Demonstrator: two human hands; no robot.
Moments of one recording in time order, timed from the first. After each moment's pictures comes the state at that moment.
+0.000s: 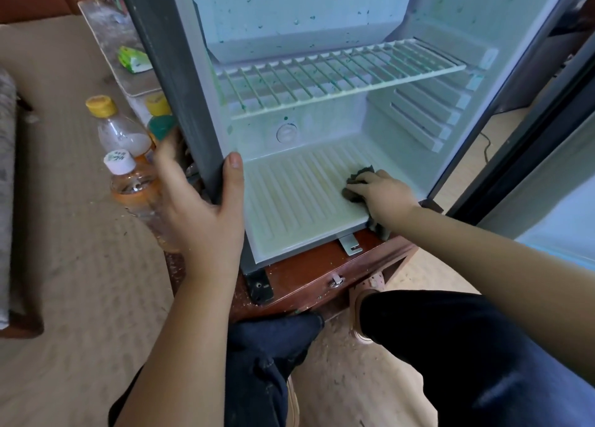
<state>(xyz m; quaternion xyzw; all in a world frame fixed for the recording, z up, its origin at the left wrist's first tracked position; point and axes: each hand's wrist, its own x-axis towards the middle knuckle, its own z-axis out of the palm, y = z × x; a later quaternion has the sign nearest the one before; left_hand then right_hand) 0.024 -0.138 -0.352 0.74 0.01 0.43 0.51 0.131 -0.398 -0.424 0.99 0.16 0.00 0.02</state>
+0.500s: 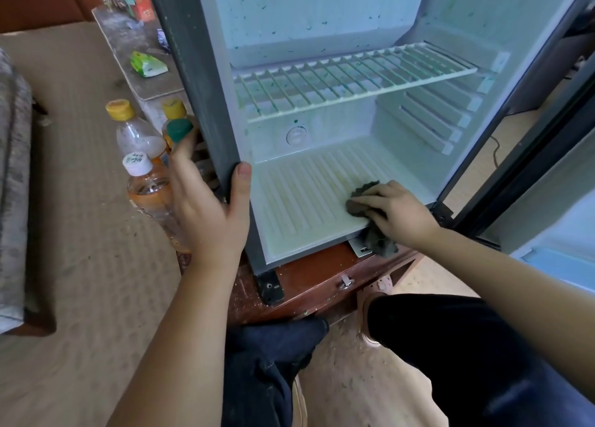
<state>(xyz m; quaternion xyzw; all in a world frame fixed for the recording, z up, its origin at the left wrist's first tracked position) 0.041 -0.116 -0.366 0.77 -0.02 0.46 0.44 0.114 -0.414 -0.452 0.94 0.26 0.13 -0.16</state>
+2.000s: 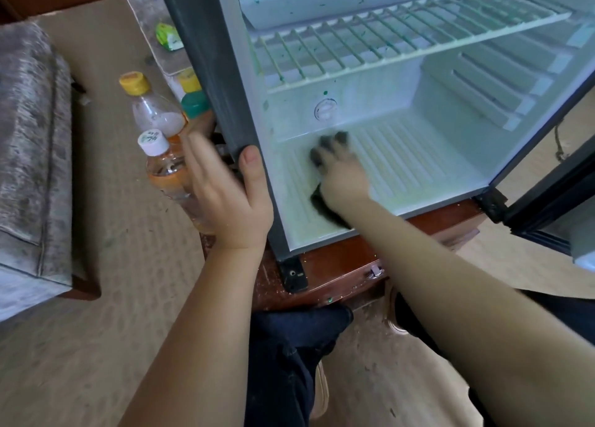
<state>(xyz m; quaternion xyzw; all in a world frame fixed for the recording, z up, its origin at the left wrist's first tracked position) 0.046 -0.122 -0.359 0.78 -0.03 0.53 0.33 0.159 -0.256 -0.466 0.96 0.11 0.06 -0.23</state>
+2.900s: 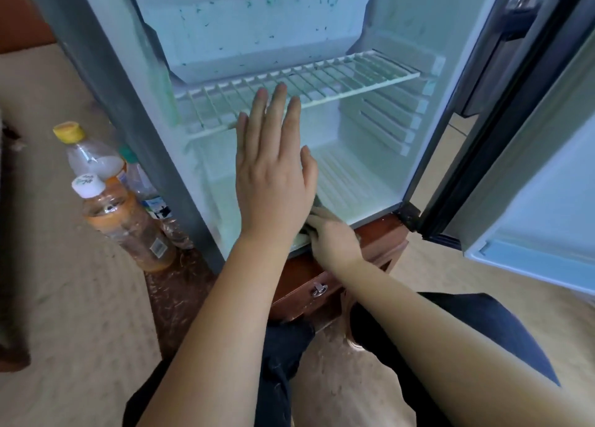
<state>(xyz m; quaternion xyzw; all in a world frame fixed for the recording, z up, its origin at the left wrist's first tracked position) 0.065 -0.230 -0.330 0.86 -0.14 0.47 0.15 0.069 -0.339 -0.455 0.94 0.12 0.12 -0.29</state>
